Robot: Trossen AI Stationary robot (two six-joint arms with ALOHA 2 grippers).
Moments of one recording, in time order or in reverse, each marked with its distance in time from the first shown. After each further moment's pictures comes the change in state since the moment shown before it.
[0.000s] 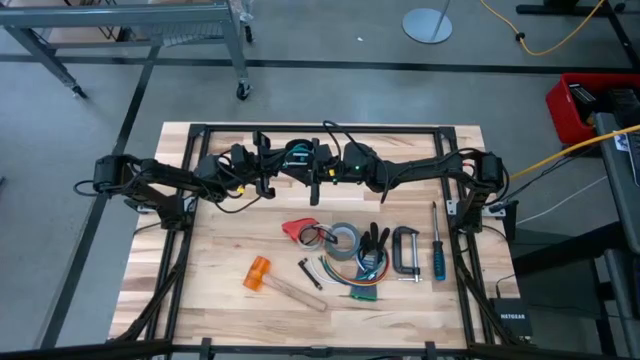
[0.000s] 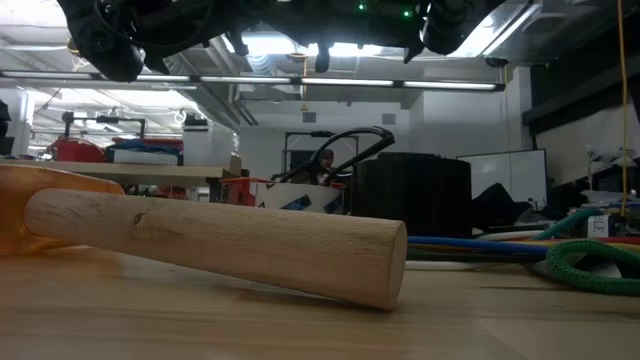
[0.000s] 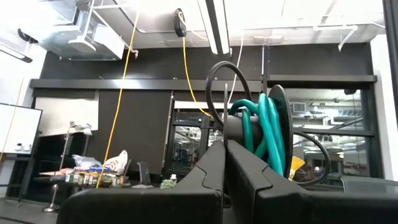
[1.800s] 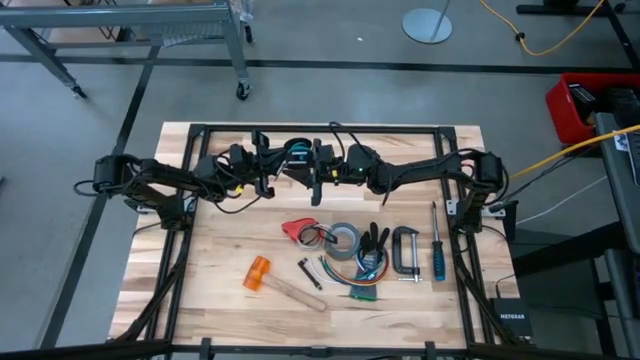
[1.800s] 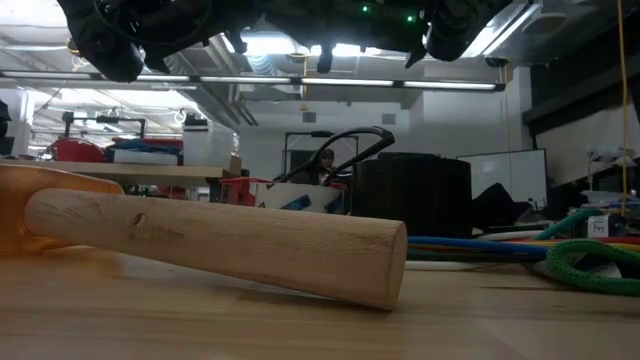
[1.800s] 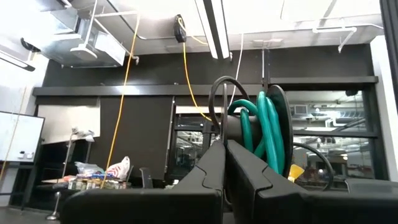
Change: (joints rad) left arm 0.000 0.000 0.000 0.021 0.000 0.022; right arm 0.001 0.002 -0.043 0.110 0.011 0.024
